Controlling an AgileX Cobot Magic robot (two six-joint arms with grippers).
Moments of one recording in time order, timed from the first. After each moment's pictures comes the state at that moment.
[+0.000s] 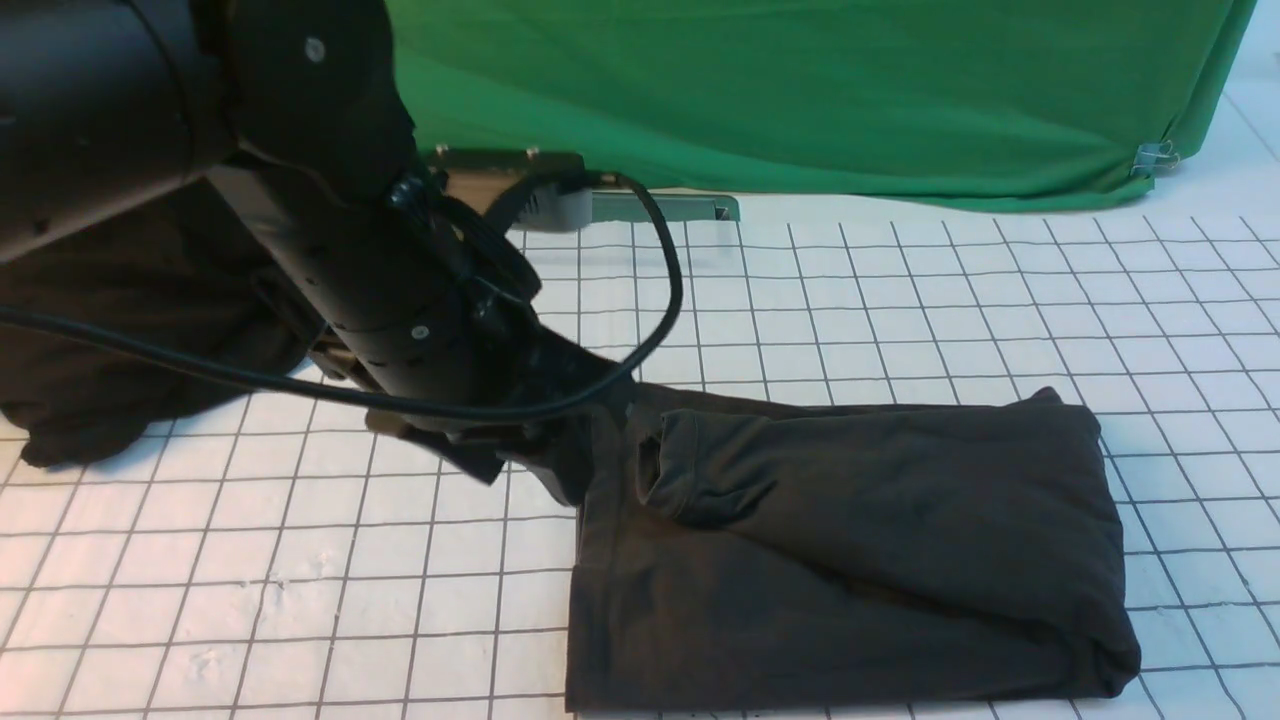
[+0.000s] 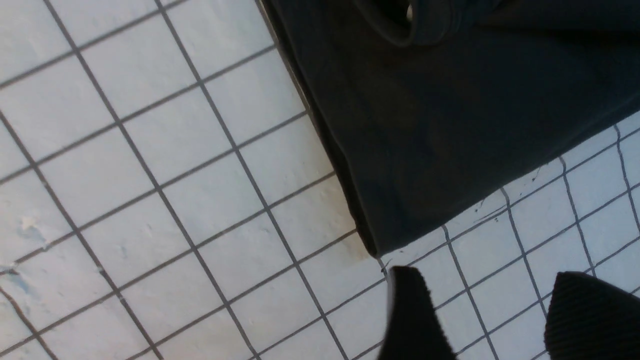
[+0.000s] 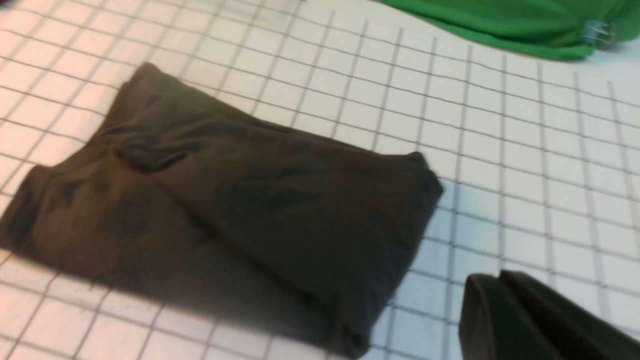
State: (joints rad) right arm 0.30 0.55 -0.78 0.03 0.88 -0.02; left arm -0.54 1.55 -1.38 -0.16 1.15 -0.13
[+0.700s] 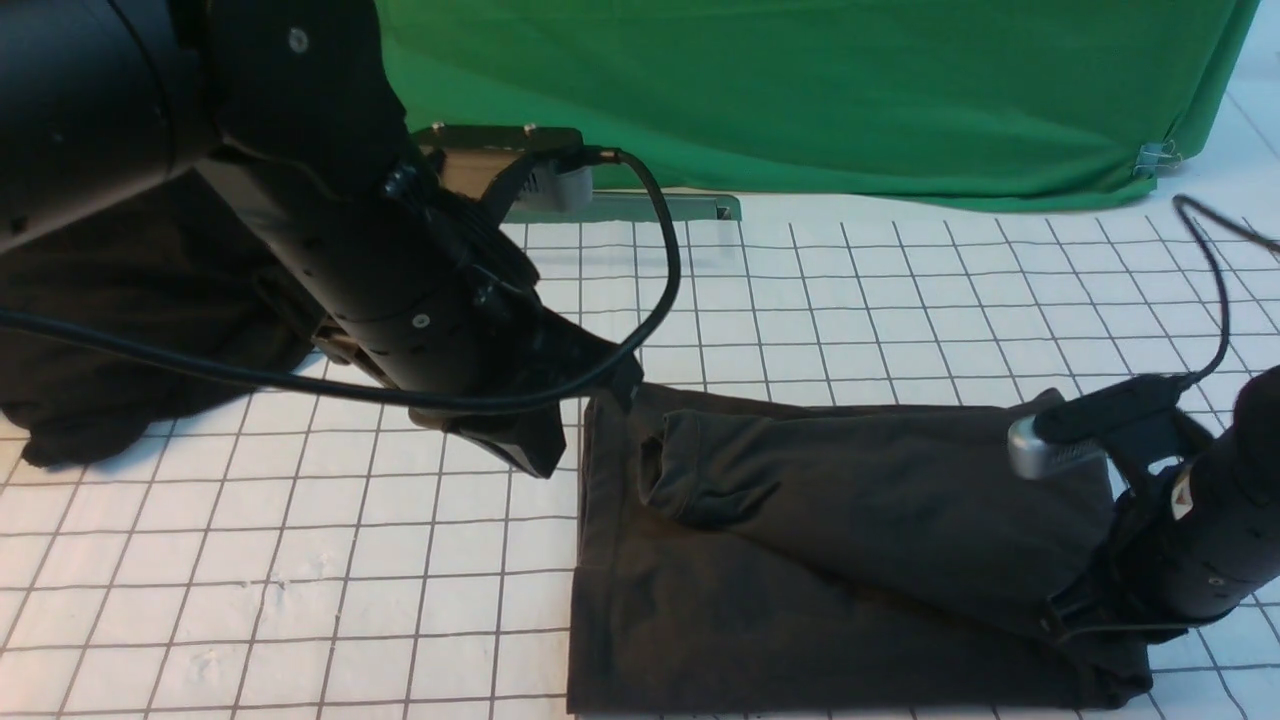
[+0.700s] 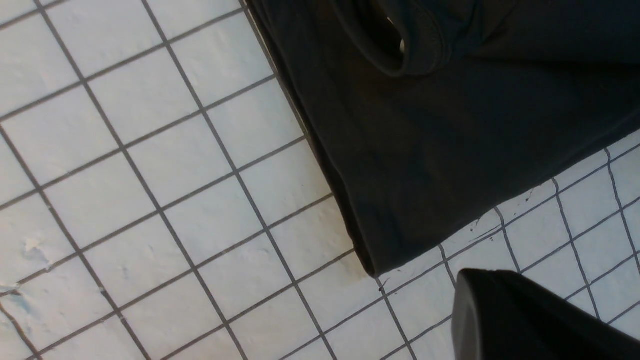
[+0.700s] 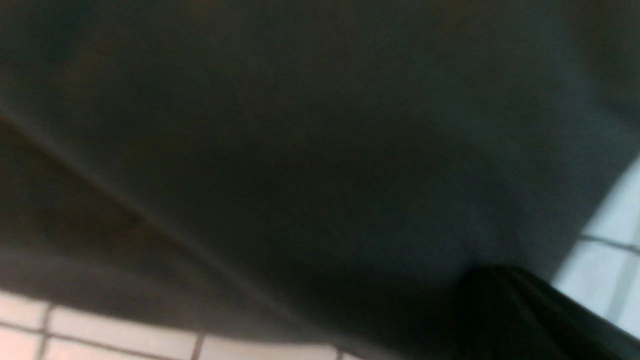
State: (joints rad) right arm 0.30 1.57 -0.79 -0.10 0.67 0.08; left arm -0.54 1.55 -1.38 -0.16 1.12 -0.13
